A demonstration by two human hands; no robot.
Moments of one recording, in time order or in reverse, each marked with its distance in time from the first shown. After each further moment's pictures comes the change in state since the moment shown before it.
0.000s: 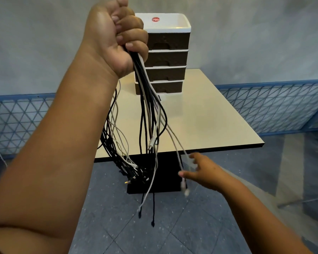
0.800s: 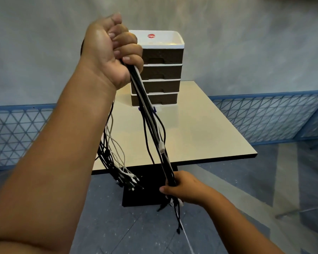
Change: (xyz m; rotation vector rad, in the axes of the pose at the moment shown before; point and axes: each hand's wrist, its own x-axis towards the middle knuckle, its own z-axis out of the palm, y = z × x) left_hand -0.005 0.004 0.021 -0.079 0.110 0.026; right_hand 0.001 -0.025 0.019 0.083 -0.139 -0.221
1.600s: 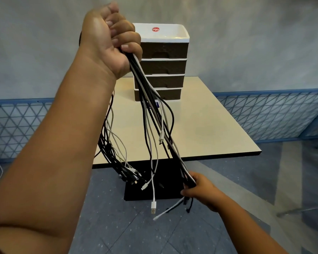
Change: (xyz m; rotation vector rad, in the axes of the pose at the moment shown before) left_hand 0.003 0.004 -0.008 -0.064 0.012 0.064; right_hand 0.000 0.075 0.012 0.401 0.108 0.087
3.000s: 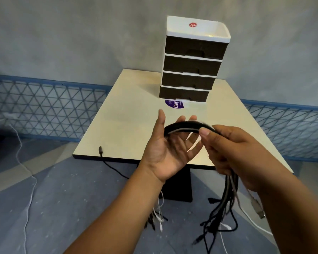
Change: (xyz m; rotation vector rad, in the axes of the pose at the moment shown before) left_hand -0.078 -0.131 -0.103 -0.351 0.181 -0.299; right_hand -0.045 -0.217 0.004 0.119 -0.077 -0.236
